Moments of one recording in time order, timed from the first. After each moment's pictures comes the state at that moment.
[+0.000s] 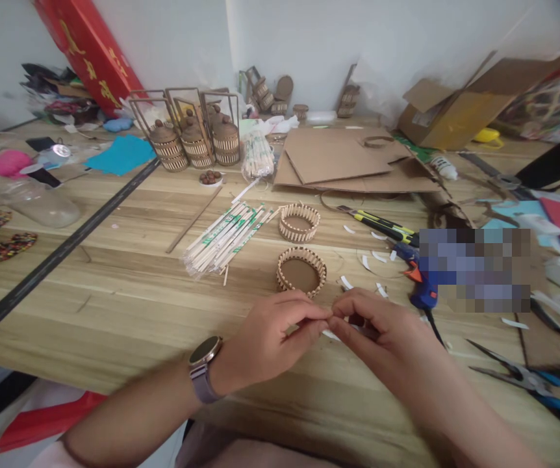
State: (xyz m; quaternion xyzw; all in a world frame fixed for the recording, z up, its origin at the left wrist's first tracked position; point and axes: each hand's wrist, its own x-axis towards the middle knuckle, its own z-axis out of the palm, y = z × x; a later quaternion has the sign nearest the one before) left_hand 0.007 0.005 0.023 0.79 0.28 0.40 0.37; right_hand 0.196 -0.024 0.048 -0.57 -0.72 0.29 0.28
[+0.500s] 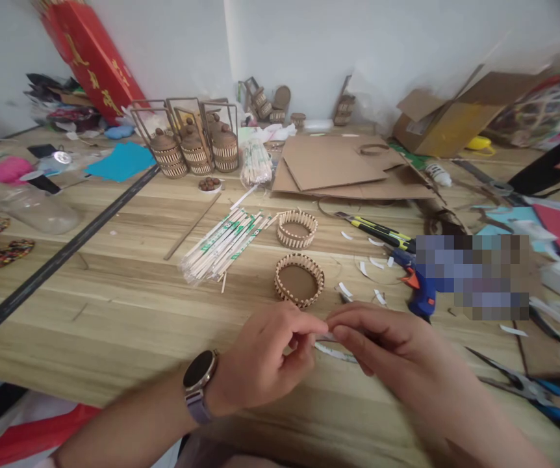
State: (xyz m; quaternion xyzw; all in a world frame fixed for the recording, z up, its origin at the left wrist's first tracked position) left_hand 0.004 -0.005 0.023 0.82 0.25 0.46 0.24; right_hand 0.198 -0.024 0.068 -0.55 -0.68 0.40 0.28
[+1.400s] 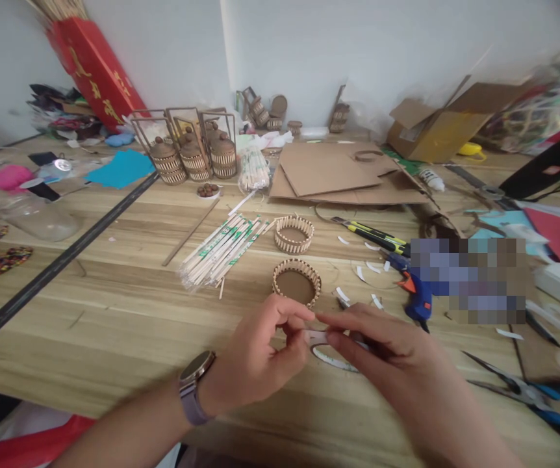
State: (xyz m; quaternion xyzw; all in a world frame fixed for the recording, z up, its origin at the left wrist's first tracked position) left_hand 0.004 -0.005 0.017 0.72 0.32 0.45 0.43; right_hand 0.196 -0.030 0.057 -0.57 -0.66 0.35 0.34
